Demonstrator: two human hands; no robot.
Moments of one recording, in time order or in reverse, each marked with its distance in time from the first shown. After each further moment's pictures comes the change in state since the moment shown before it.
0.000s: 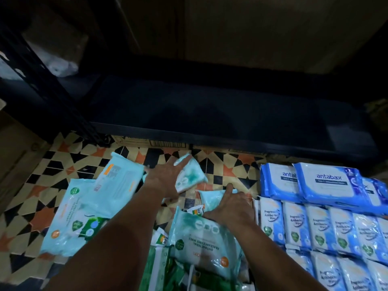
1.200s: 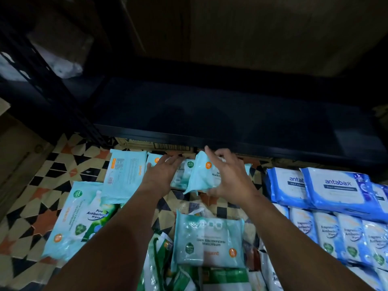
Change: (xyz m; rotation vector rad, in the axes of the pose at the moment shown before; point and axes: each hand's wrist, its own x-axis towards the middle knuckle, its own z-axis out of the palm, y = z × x) left_hand 0.015 -0.030 0.012 -0.043 0.098 -0.045; right_hand 0.024 -0.018 -0.066 0.058 0.358 -0.694
